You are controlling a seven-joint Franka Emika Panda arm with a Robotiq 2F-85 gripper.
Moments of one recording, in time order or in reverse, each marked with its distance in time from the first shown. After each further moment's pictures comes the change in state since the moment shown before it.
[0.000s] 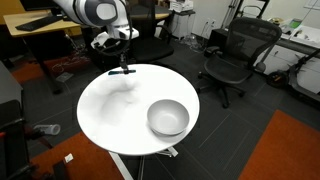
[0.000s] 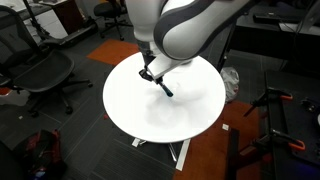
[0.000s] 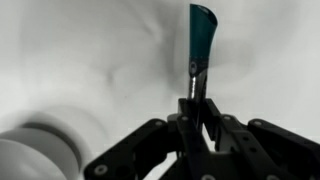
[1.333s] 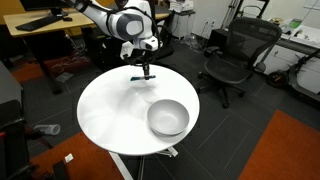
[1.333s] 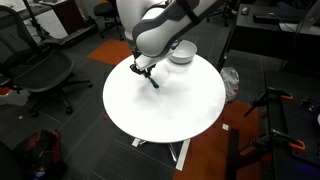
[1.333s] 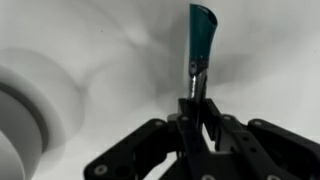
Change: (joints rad) arm -0.104 0.287 -0.003 0.372 0.063 -0.039 -0.132
